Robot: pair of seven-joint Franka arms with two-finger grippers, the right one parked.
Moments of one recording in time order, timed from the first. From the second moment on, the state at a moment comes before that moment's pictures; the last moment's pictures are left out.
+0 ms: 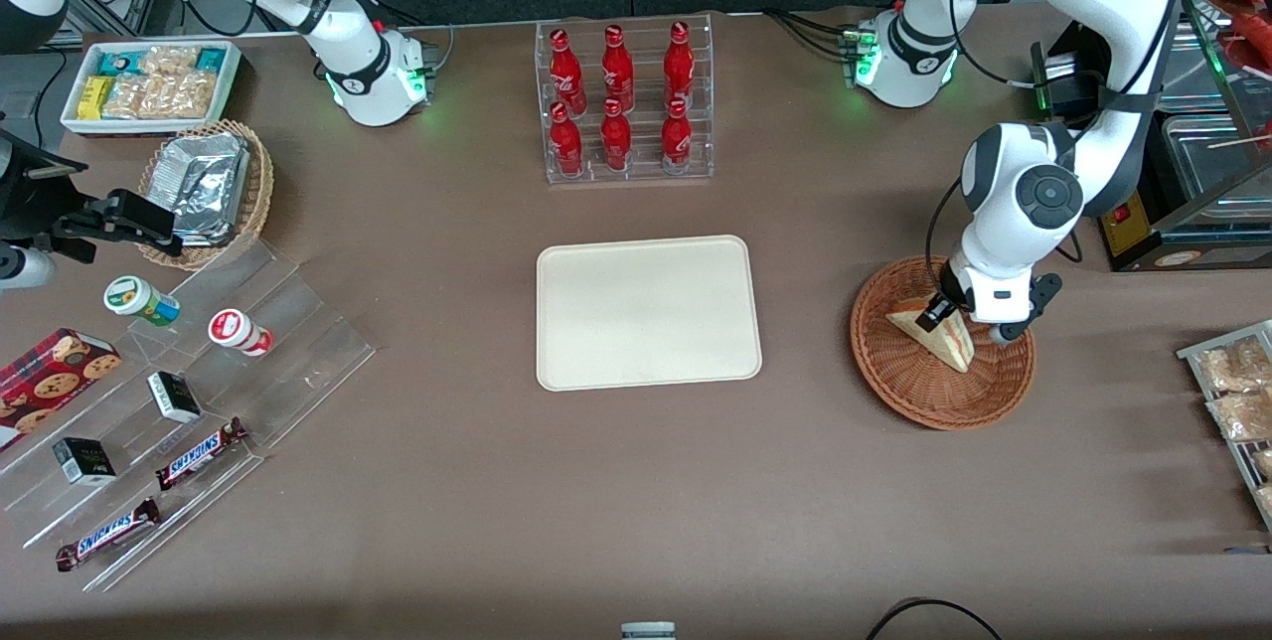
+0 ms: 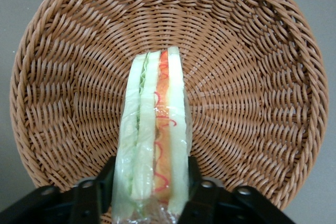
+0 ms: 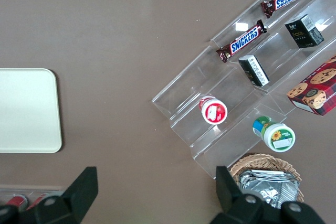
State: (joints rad) arm -0.08 0.19 -0.05 -2.33 0.09 2.54 -0.96
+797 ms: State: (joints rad) arm -0.23 0.14 -0.08 -2.09 0.10 2.16 -0.75
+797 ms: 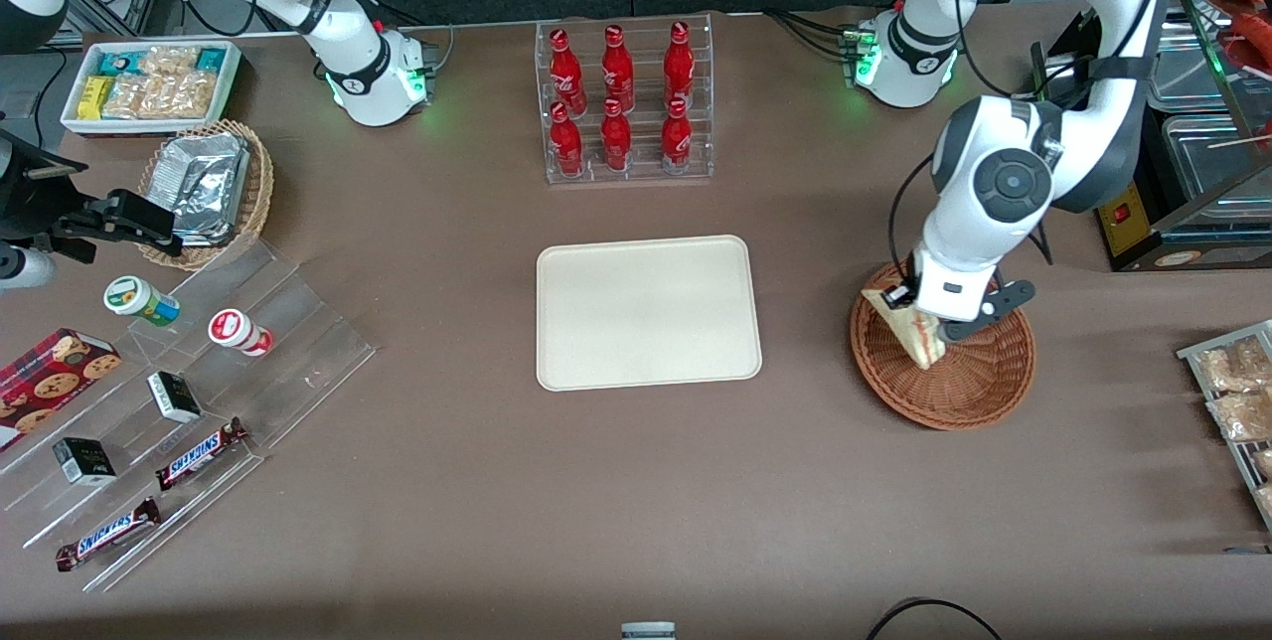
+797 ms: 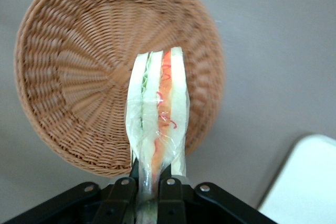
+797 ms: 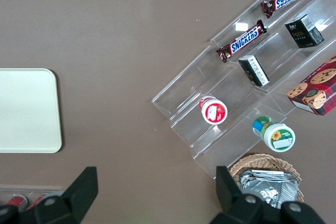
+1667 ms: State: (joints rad) arm -0.58 0.41 -0.08 -1.76 0.06 2.15 -0.70
